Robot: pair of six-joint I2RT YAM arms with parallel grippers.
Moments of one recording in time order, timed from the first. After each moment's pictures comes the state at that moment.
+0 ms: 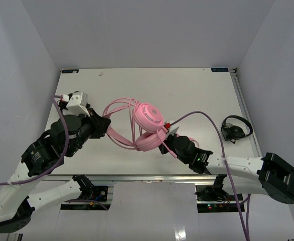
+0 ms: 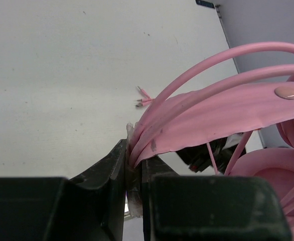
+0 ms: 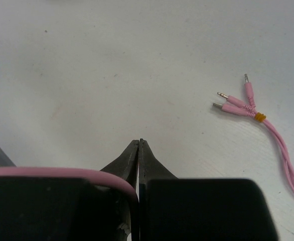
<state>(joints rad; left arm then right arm) -0.87 0.76 1.27 -0.86 -0.42 -0.63 1.09 1.14 0.43 0.43 0.31 0.30</state>
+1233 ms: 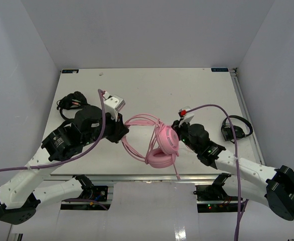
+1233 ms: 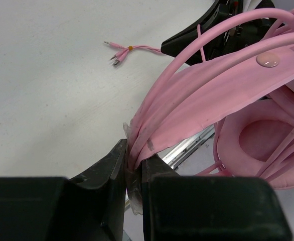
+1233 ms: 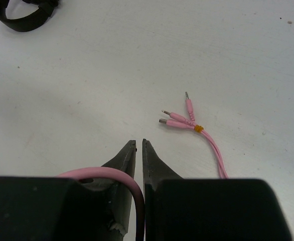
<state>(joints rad) -0.87 0.91 1.27 -0.84 -0.04 -0.27 0.80 1.01 0.45 0.31 0.14 0.28</state>
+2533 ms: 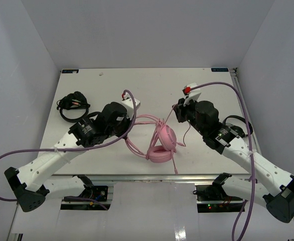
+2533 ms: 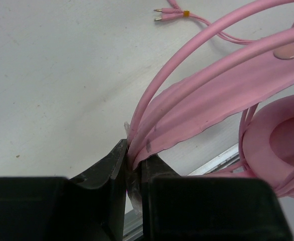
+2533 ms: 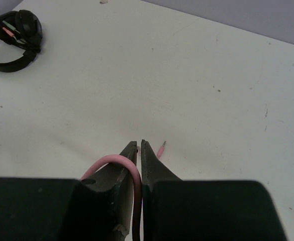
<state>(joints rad) -0.87 1.10 1.22 -0.84 -0.18 -0.16 0.72 1.00 0.86 -0.06 0.17 0.11</state>
